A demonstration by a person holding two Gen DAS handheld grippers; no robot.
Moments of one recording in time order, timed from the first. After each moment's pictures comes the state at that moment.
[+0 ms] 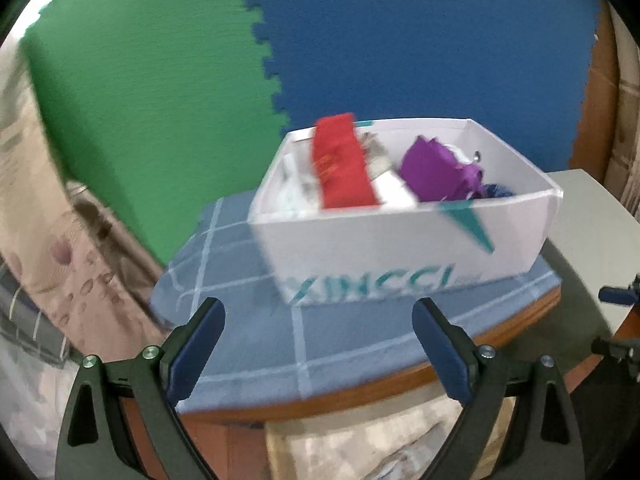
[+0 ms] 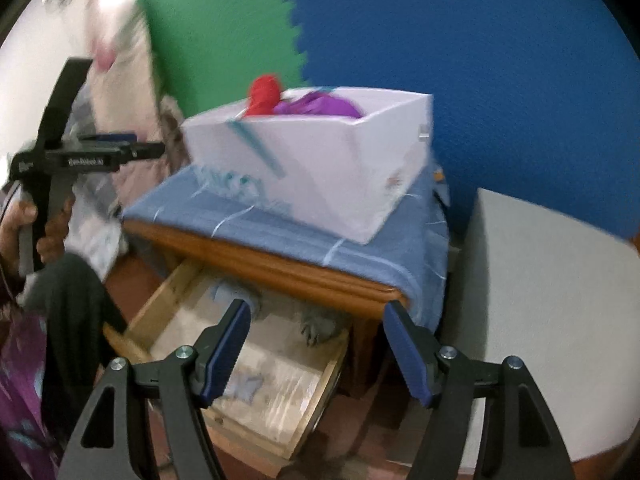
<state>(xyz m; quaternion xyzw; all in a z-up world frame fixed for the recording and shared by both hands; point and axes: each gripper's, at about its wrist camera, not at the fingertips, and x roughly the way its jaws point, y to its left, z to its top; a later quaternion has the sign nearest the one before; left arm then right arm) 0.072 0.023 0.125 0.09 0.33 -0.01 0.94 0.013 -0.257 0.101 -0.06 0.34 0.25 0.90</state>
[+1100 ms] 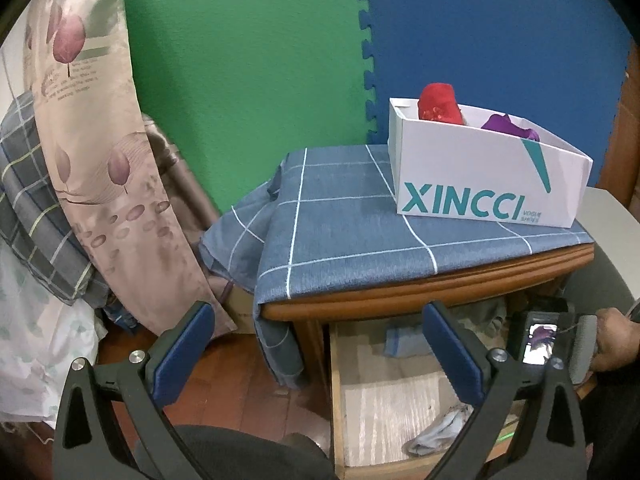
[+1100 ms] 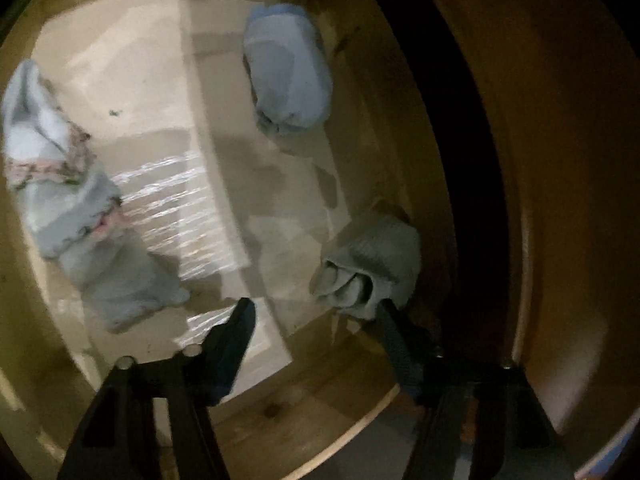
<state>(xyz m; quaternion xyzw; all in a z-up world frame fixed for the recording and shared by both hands) -0.015 0.132 0.078 0.03 0.32 0.05 0.95 0.056 -0.066 -0.134 -0.59 0.40 0.22 0.67</state>
